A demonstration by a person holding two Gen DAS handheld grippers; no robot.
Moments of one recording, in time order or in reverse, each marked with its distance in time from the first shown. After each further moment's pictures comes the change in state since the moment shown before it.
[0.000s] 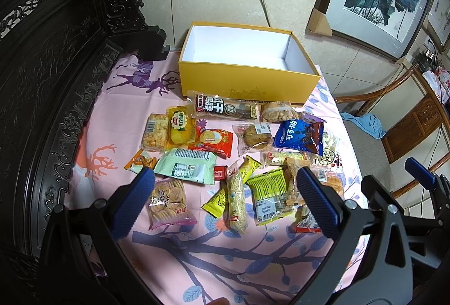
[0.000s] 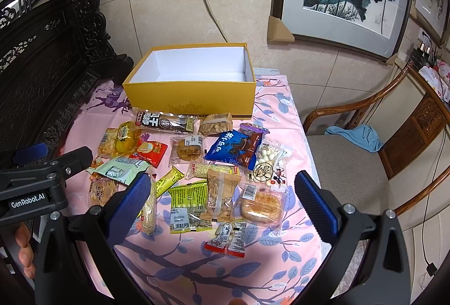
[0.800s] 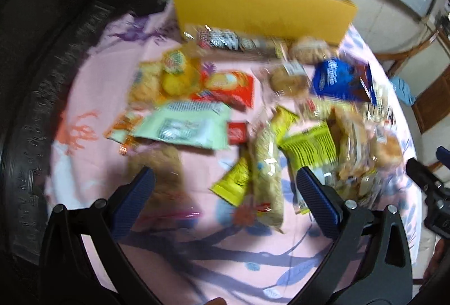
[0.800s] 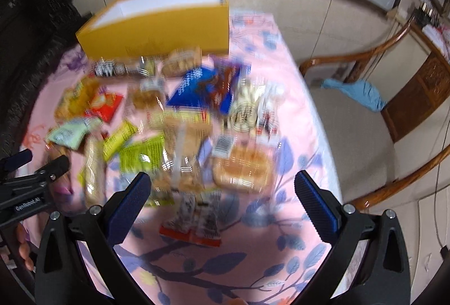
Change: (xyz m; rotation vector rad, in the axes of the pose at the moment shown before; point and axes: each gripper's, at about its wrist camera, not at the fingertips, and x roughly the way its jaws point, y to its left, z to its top) left arm 0.115 -0.006 -0.066 0.065 0.161 0.090; right arm 0.104 -0.040 -0.067 0.064 0.227 -0.043
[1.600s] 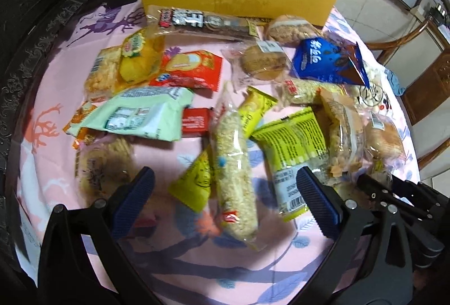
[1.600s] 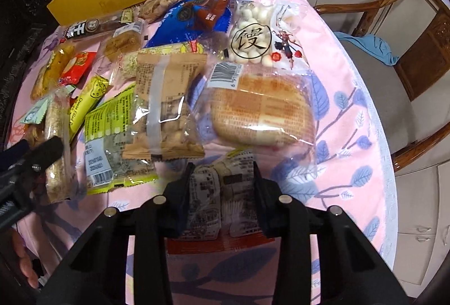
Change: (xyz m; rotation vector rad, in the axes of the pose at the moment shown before) left arm 0.034 -0.022 -0.006 0.018 0.017 -0.088; right arm 0.074 -0.004 -0.034 0.095 0.142 0.038
